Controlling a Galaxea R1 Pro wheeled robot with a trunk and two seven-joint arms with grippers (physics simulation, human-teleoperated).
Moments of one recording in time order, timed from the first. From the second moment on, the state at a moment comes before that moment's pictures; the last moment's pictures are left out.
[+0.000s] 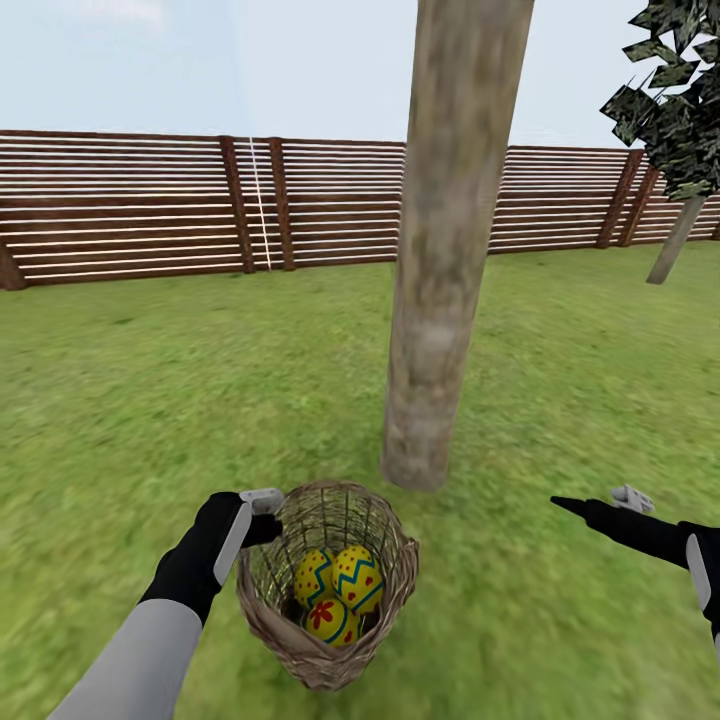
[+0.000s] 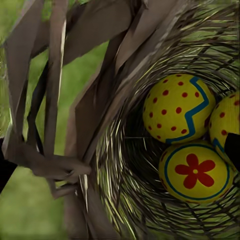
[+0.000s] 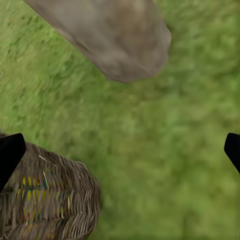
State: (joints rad) left arm -0.67 -0.08 0.04 -0.89 0.14 0.93 0.23; right arm -0.65 -0.35 -0.59 -0.80 0.13 0.70 0.90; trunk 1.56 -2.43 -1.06
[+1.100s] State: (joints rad) left arm -0.67 -0.05 0.04 -0.93 0.14 0.93 0.23; right arm -0.65 -0.35 -0.59 -0.80 0.13 0.70 0.90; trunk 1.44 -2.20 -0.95
